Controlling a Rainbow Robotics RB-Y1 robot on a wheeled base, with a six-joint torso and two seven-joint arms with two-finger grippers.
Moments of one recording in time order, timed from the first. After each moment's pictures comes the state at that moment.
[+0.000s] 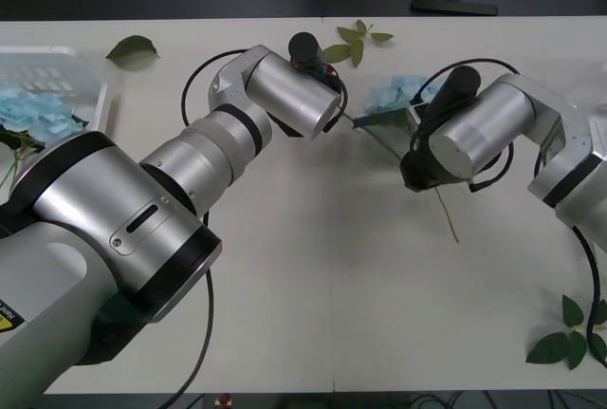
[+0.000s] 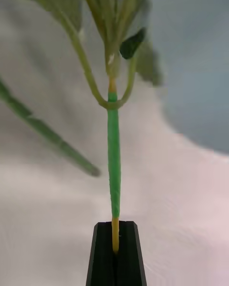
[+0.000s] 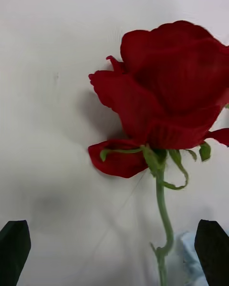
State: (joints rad) right arm -0.73 -0.64 0.66 -1.40 -0.62 1.29 1.15; left arm -1.18 -0.02 -0.41 -0.46 0.25 0.70 -0.25
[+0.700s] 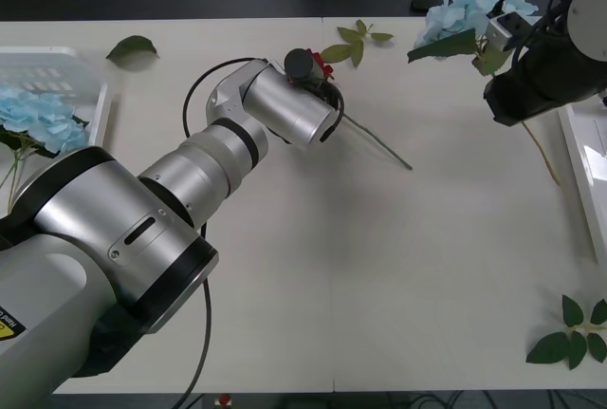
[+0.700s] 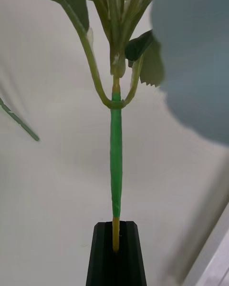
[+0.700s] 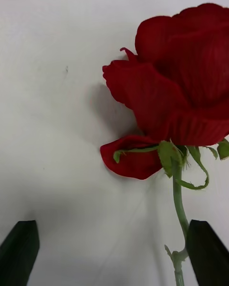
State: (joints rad) right arm -0.73 -0.77 0.20 -1.65 -0.74 1.68 1.53; left arm -1.13 -0.01 -0.41 -0.48 0.22 0.65 -0.25
